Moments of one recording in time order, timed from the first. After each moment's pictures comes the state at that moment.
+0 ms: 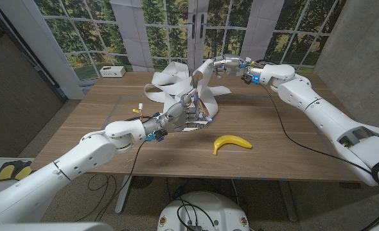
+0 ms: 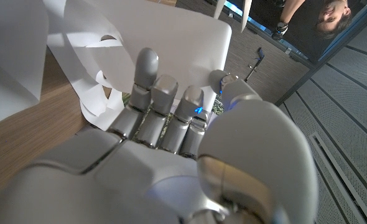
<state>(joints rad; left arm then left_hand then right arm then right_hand) 1.01 0.91 0.44 -2.04 -0.91 0.18 -0.30 0.31 -0.14 -0.33 0.08 0.51 0.68 0.05 1.19 0.68 0.79 -0.02 0.35 0.59 0.39 -0.01 0.36 0.24 0.19 0.21 0.33 0.21 -0.37 -0.56 -0.58 -1.27 0.59 0.05 0.64 0.94 0.05 0.47 -0.15 0.58 0.93 -0.04 0.45 0.62 1.06 -0.19 1.42 1.17 0.93 -0.13 1.47 1.23 0.71 -0.07 1.57 0.42</state>
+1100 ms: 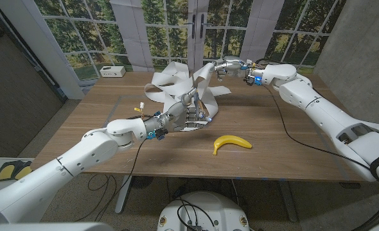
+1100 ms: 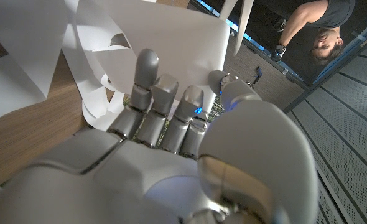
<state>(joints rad) 0.97 0.90 0.47 -2.01 -0.91 0.21 -0.32 0.31 -0.15 -0.33 0.08 0.51 0.68 0.05 1.19 0.68 0.80 -0.02 0.34 0.60 0.41 -0.01 0.35 0.24 0.19 0.21 0.32 0.21 -0.35 -0.56 -0.60 -1.20 0.53 0.15 0.72 0.93 0.05 0.50 -0.16 0.59 0.93 -0.04 0.44 0.68 1.06 -0.19 1.42 1.19 0.93 -0.13 1.46 1.23 0.68 -0.07 1.57 0.44</state>
